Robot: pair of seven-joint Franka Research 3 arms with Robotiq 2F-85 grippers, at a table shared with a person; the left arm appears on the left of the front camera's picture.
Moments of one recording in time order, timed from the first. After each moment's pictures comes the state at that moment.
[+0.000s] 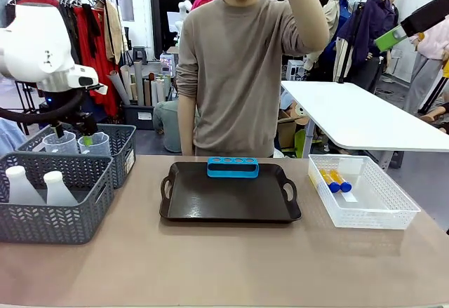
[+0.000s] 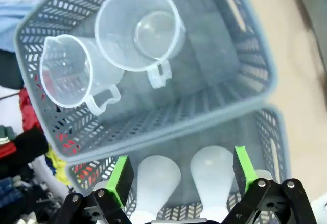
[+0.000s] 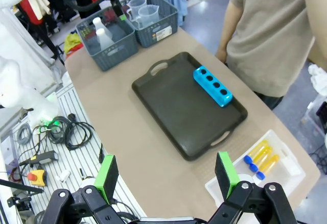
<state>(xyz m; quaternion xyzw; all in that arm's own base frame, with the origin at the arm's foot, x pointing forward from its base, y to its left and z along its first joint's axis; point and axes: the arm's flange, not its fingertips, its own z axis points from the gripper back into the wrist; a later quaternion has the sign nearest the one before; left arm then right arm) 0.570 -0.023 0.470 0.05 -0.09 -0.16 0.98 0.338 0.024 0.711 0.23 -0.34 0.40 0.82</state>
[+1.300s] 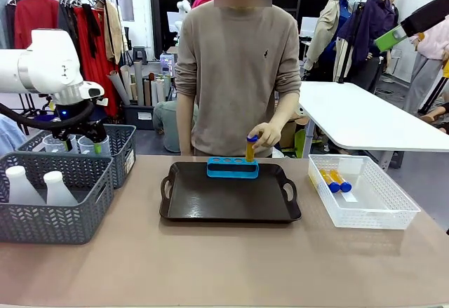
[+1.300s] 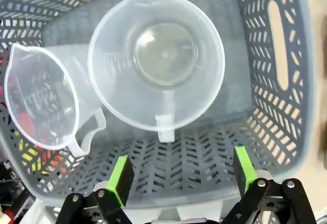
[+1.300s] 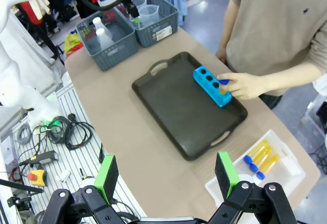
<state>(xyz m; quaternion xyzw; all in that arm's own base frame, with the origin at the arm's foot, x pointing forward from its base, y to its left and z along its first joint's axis) 0.634 -0.006 0.416 0.00 -0.05 -0.08 1.00 0.338 0.024 0.711 0.23 -0.34 0.40 0.82</state>
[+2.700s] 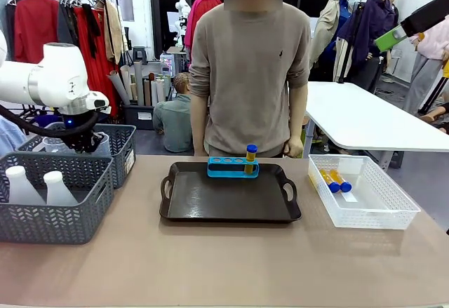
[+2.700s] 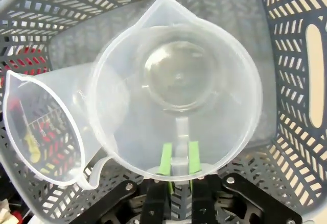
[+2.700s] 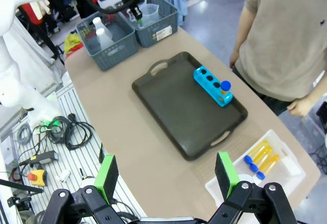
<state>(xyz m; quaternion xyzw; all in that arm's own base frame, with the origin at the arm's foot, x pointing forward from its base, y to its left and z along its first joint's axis) 0.650 -0.007 0.386 0.03 -0.06 -0.08 0.99 0.338 0.024 0.711 0.23 -0.34 0.40 0.82</state>
